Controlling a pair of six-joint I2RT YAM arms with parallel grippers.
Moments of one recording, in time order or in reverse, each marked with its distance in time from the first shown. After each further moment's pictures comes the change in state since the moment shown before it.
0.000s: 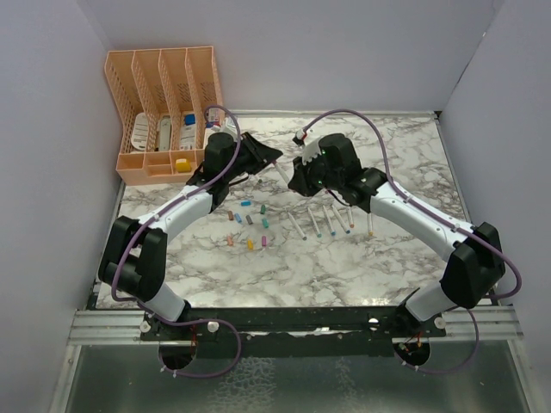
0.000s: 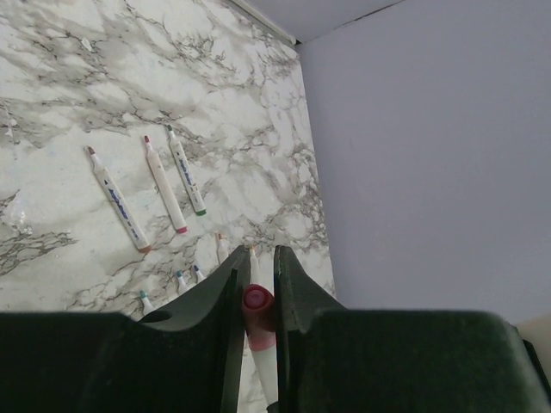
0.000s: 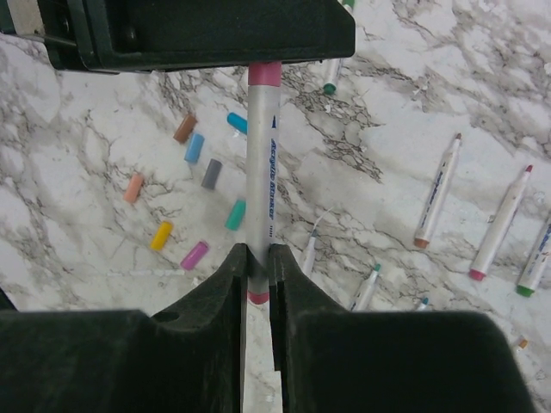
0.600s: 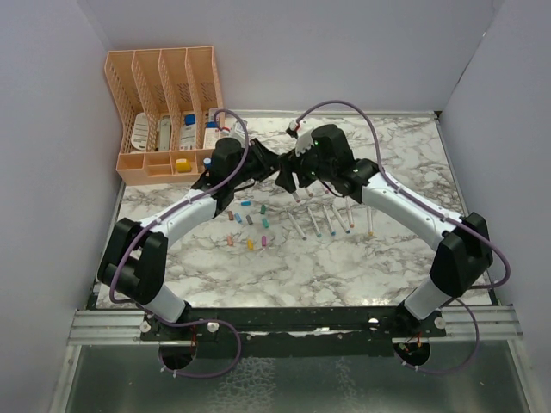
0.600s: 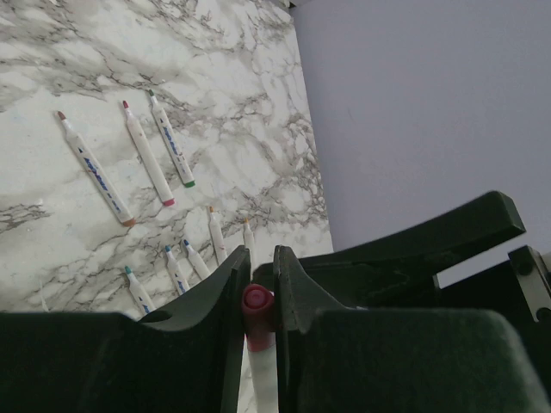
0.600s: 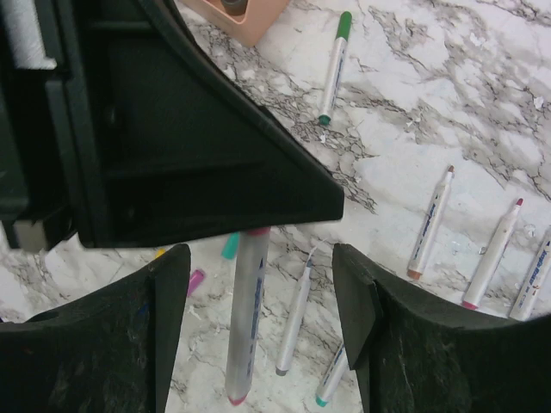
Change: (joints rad) left arm -0.047 -0.014 -0.026 -0.003 0.006 0.009; right arm 0.000 0.073 0.099 -0.011 0.002 -0.012
